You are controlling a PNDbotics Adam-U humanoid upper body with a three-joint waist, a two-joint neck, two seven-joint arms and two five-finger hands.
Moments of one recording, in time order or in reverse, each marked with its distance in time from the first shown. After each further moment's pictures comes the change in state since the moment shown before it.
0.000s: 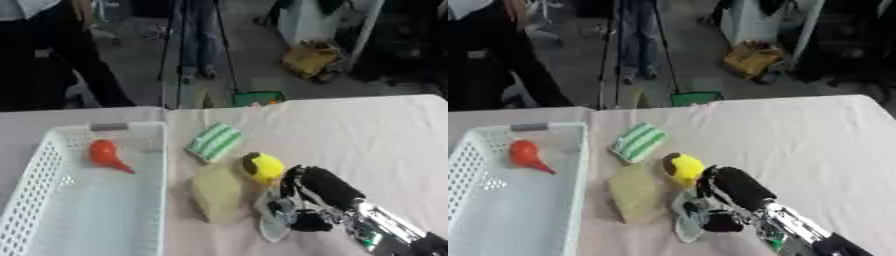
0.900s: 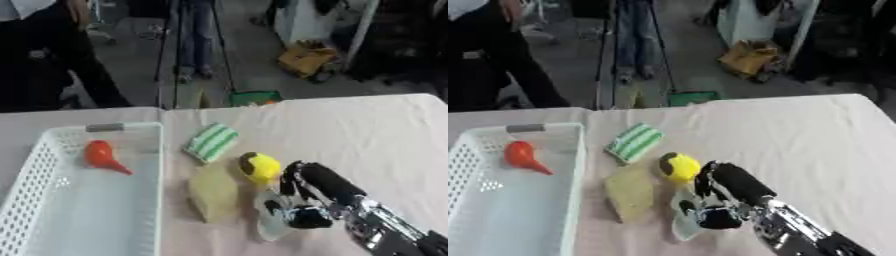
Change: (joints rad) left arm 0.000 0.000 0.000 0.000 0.000 0.004 0.000; right arm 0.009 -0.008 -0.021 -0.105 -0.135 0.097 0.058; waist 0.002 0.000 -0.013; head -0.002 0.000
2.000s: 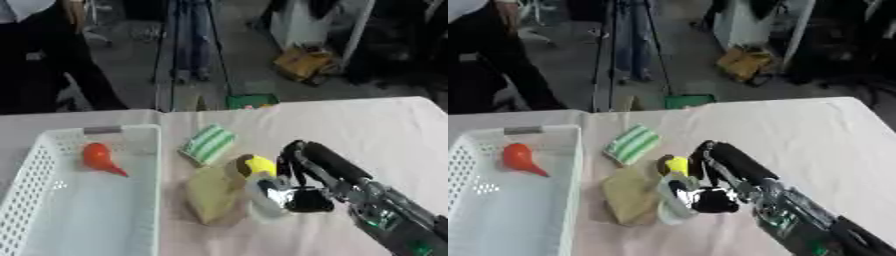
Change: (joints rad) left arm 0.001 0.000 -0.005 0.000 0.000 0.006 -0.005; right arm -0.053 -0.059 -0.018 -0.183 -0.147 0.114 0.058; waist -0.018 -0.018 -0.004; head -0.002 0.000
